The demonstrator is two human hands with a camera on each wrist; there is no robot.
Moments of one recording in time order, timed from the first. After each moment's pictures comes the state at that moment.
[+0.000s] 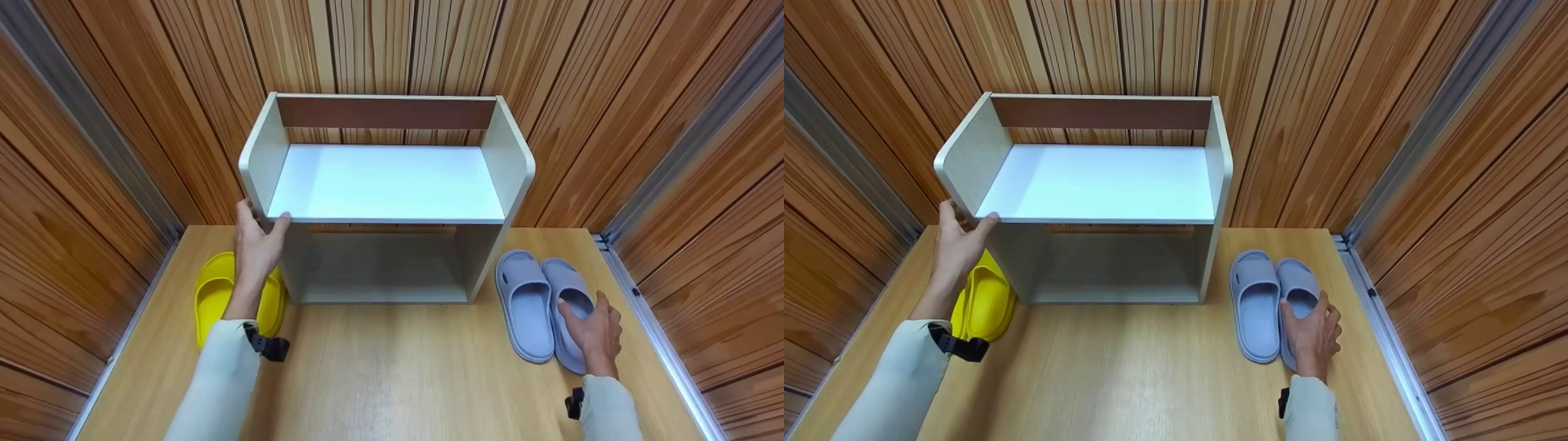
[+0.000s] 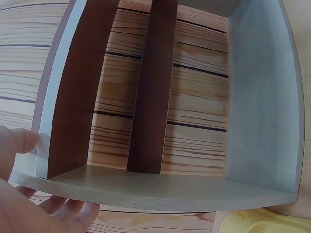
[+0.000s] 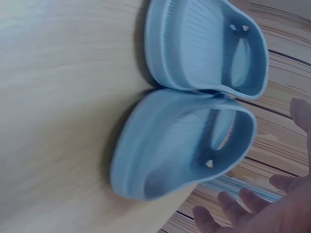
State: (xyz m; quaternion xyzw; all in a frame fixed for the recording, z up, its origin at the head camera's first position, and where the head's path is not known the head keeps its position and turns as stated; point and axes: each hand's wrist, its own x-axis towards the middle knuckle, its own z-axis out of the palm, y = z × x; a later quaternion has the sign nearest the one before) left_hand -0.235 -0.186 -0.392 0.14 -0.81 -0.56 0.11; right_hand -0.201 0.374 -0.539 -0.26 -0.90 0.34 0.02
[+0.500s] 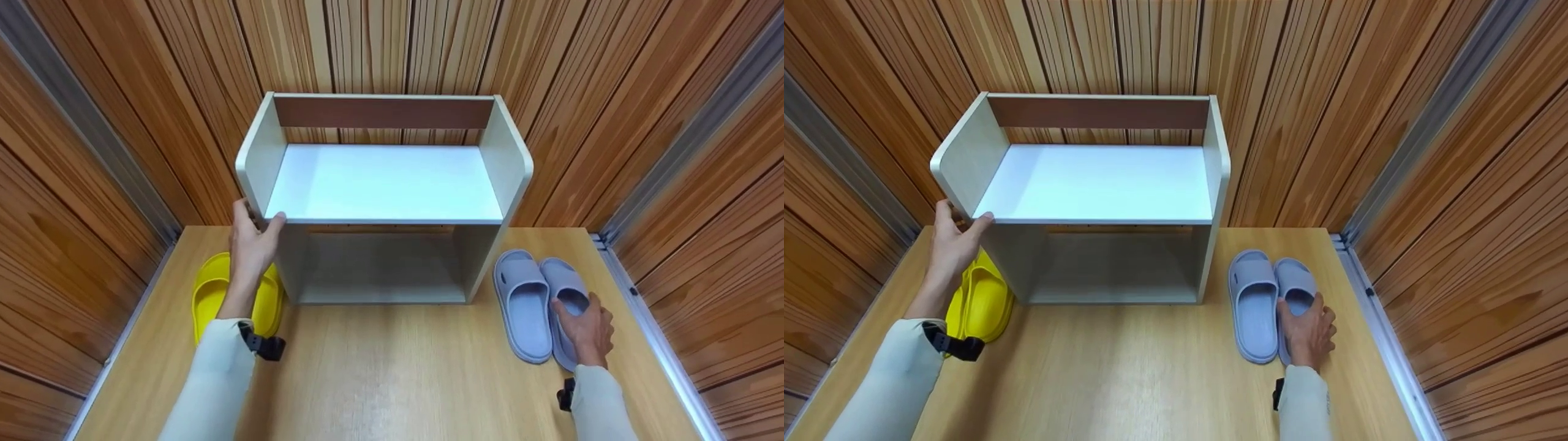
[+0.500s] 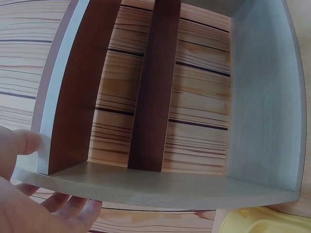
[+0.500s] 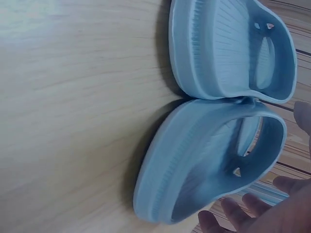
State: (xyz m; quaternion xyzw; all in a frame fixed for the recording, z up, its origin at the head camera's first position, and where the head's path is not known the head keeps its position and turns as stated) left_hand -0.236 -0.188 -0.389 0.14 -0.80 -0.57 0.10; right_hand -0.212 0.379 -0.557 -0.27 -0.90 0.35 0.00
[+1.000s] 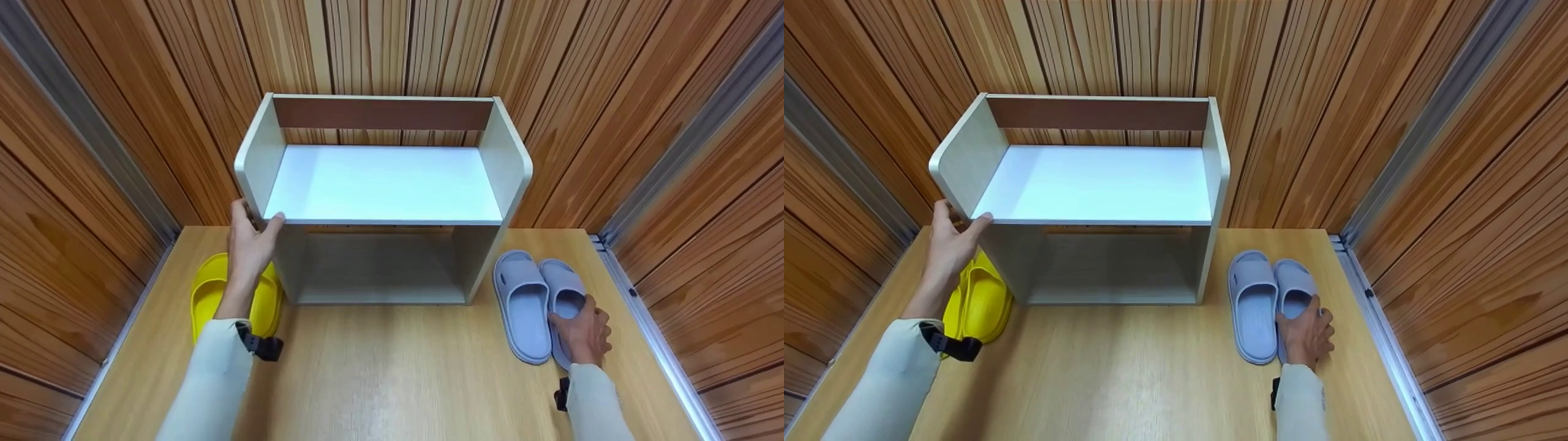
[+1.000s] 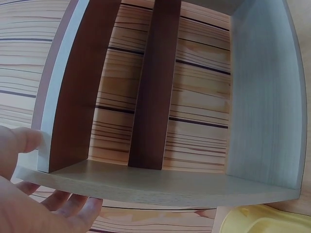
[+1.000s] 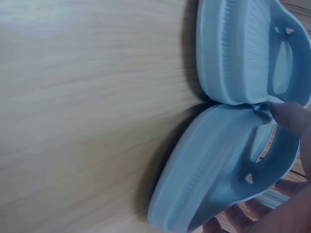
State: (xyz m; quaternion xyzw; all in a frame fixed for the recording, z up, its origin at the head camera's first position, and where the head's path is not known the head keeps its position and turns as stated) left_hand -0.237 -0.190 -0.387 0.12 -0.80 -0.58 0.10; right_hand -0.217 0.379 -0.569 -0.27 -0.91 0.32 -0.01
